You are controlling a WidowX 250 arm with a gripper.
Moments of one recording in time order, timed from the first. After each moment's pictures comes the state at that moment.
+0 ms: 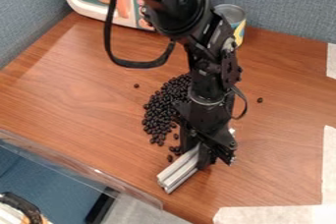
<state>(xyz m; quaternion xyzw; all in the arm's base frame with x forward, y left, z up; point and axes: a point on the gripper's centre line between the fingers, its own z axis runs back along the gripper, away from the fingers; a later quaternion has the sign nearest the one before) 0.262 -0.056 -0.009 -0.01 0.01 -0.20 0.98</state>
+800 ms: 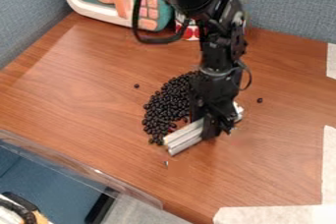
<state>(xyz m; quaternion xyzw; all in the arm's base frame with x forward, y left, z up) 0.314 -0.032 -0.009 0.01 0.01 -0.26 0.97</state>
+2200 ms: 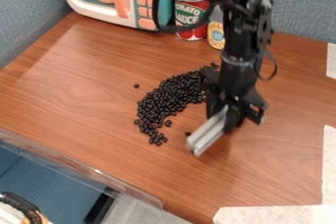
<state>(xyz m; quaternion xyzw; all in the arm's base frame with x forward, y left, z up) 0.304 -0.078 0.012 0.00 0.03 -0.15 0.99</state>
